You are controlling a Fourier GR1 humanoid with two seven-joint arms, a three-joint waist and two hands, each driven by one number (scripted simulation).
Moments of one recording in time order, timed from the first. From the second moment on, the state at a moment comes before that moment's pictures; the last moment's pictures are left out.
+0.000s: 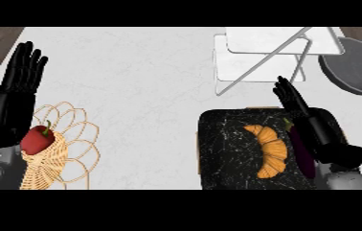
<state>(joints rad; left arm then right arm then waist) -0.15 0.45 0.01 -1.66 0.23 0.13 -0.10 -0.08 -0.35 0.13 -1.52 -0.17 0.11 -0.22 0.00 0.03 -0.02</state>
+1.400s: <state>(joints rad) -0.04 0.32 -0.04 -1.37 0.28 0.12 0.21 0.30 -0.77 -0.26 -1.86 -0.30 0.32 0.10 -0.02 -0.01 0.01</state>
